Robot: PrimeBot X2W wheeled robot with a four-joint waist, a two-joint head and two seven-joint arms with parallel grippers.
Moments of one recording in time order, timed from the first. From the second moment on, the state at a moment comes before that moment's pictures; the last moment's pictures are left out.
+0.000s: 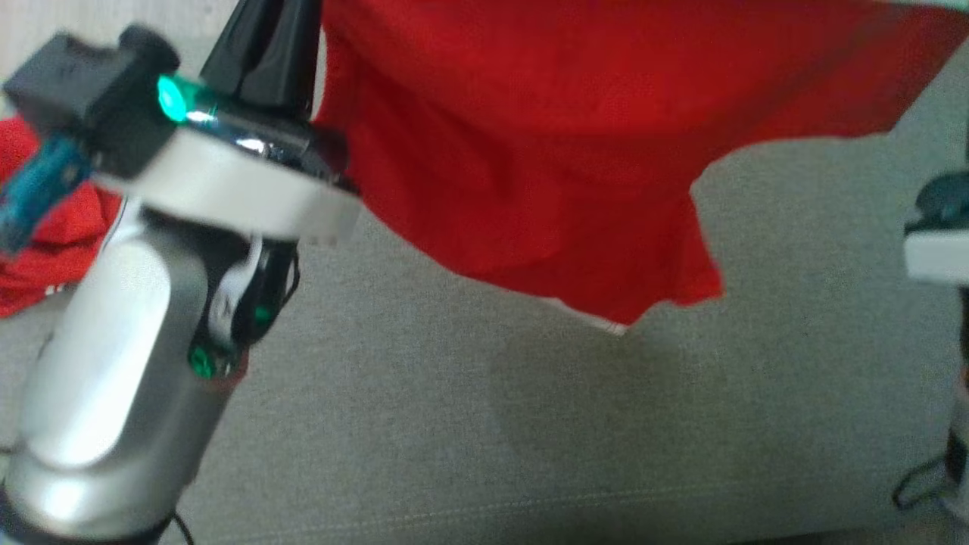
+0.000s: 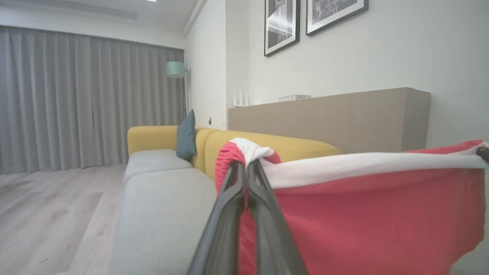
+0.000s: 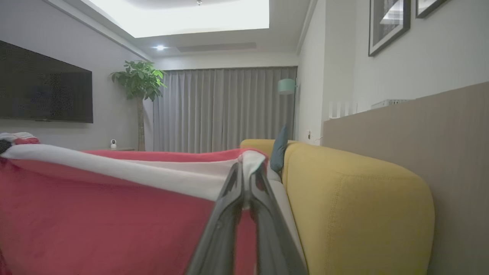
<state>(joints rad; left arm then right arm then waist) -0.63 0.31 -0.46 -0.26 -0.45 0.21 0.04 -0.35 -0.17 -0.06 -0.45 0.28 0.13 0.24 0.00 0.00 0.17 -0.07</state>
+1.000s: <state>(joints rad) -0.90 0.04 -0.33 1.00 -0.51 -0.06 -0.25 -0.81 -0.13 0.39 0.79 0.52 0.13 -0.17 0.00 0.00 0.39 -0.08</state>
